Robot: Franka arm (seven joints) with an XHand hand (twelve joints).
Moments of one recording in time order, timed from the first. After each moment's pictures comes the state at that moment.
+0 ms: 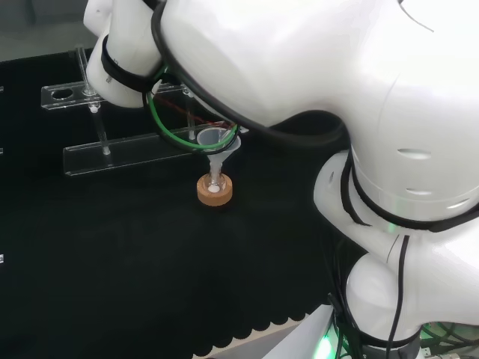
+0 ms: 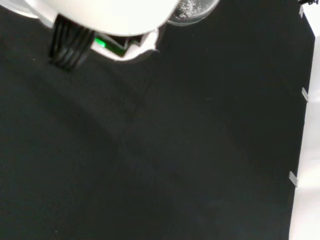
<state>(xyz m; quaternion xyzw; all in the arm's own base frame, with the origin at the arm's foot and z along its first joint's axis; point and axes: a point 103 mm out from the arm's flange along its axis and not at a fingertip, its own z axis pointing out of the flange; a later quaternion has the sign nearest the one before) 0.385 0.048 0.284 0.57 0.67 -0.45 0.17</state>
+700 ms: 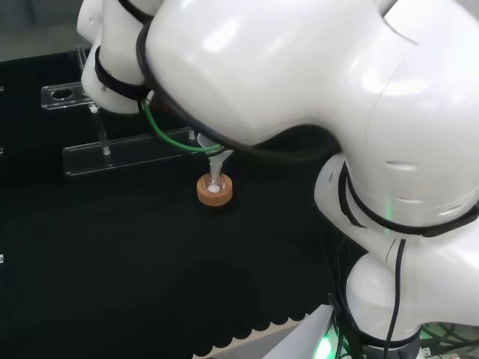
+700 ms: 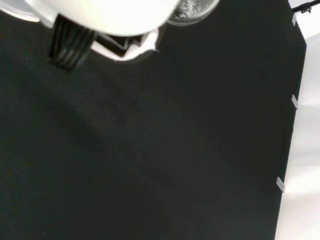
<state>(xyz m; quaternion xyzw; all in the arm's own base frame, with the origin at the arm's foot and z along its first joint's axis) 0.388 0.053 0.285 0.56 0.67 -0.46 0.18</state>
